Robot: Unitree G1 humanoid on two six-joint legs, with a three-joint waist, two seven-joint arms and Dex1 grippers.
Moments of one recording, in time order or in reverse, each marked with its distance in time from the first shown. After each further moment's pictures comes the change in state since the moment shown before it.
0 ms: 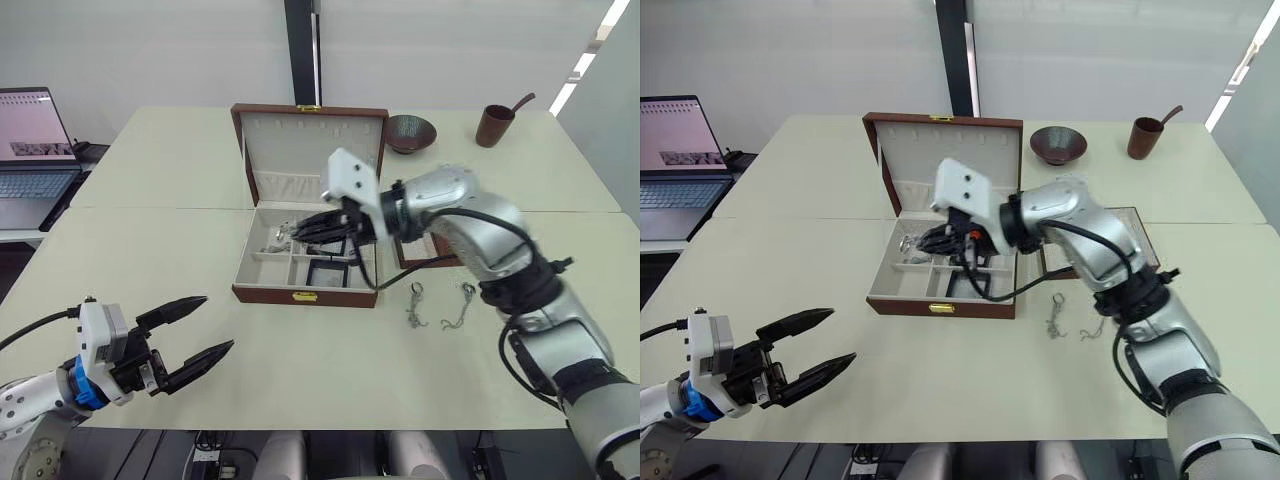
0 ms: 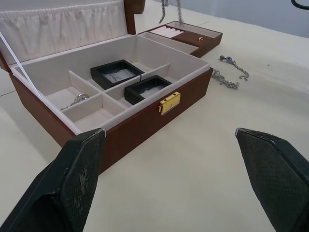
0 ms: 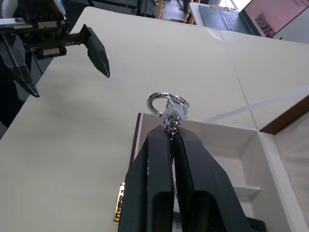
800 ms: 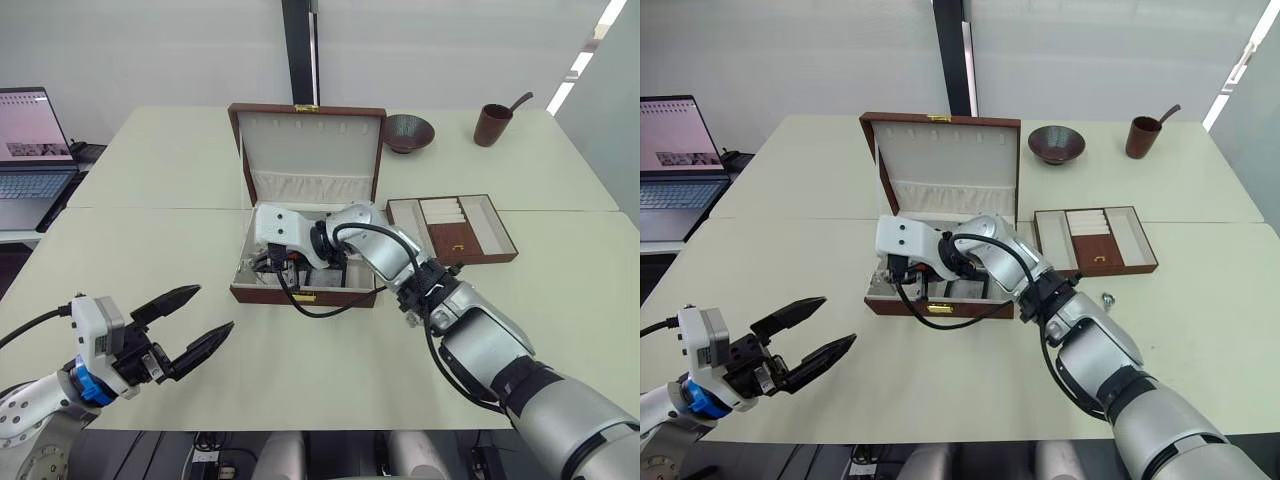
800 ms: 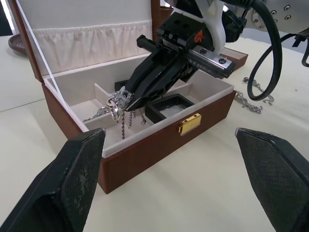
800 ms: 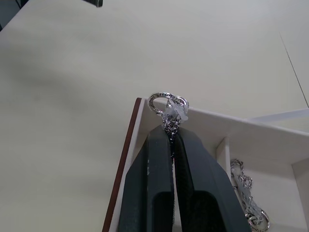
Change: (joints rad) left arm 0.011 -0.044 0.011 -0.086 -0.056 0.053 0.170; right arm -0.072 0.332 0.095 0.556 -0.300 -0.321 -0.018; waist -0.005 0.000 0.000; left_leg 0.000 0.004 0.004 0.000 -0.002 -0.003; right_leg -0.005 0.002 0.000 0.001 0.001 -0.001
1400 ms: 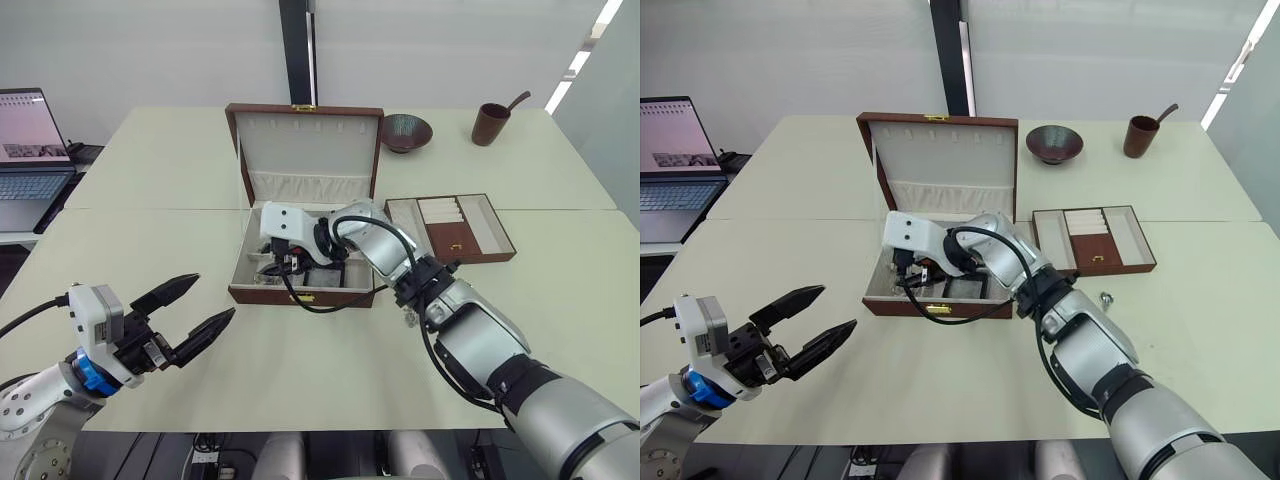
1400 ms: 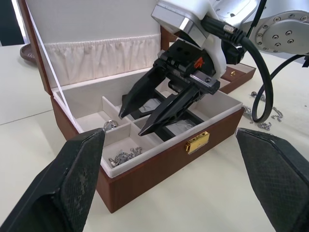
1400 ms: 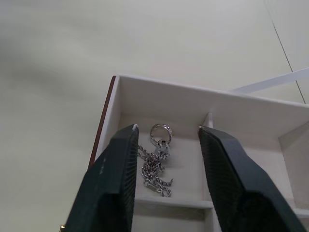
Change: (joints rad) left arm -0.024 0.000 0.001 -0.029 -0.028 0.035 0.057; right arm -0.023 0.018 -0.064 0.052 -0.050 0.023 0.005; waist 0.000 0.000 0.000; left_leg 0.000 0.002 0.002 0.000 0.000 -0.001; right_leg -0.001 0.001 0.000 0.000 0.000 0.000
